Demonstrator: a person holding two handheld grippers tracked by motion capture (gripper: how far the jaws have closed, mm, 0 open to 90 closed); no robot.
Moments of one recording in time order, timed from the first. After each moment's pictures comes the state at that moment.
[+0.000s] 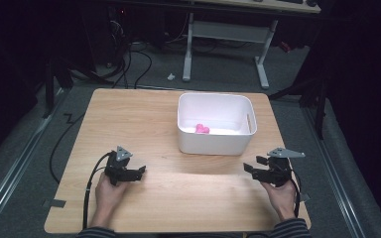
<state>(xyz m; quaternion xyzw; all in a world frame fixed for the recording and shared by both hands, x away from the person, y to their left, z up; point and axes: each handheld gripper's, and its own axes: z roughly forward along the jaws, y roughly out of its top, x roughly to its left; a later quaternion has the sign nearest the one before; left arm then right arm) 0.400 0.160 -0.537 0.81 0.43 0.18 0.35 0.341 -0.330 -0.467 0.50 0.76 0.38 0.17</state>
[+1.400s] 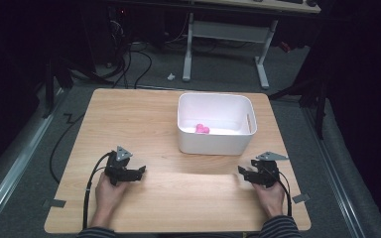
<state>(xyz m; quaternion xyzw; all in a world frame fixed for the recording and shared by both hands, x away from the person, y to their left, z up) 0.400 0.160 -0.537 0.81 0.43 0.18 0.35 0.359 -0.321 -0.517 0.52 0.76 0.34 0.19</state>
